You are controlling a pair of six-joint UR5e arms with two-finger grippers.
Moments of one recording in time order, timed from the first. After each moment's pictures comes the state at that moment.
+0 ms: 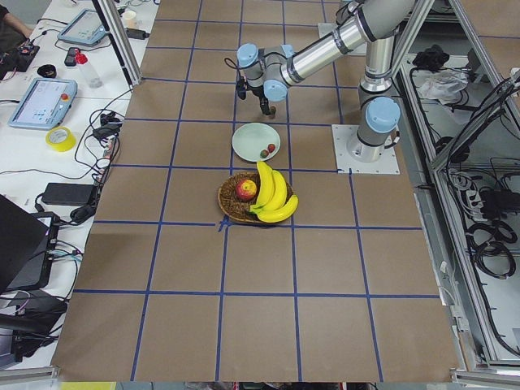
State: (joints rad) left arm -1.64 -1.83 -2.08 -1.08 1.42 -0.12; right arm 1.64 -1.52 1.43 -1.58 -1.59 -0.03
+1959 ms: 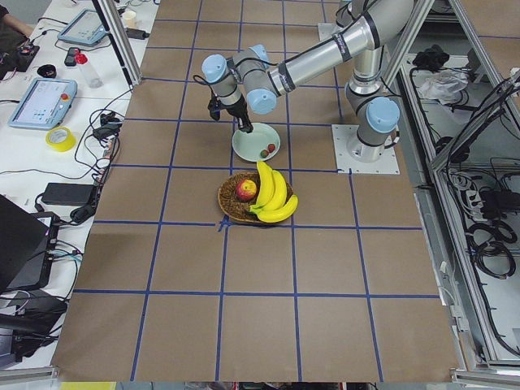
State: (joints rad) left arm -1.31 -1.84 -1.79 -1.42 1.59 0.14; right arm 1.64 -1.52 1.43 -1.58 -1.59 -0.03
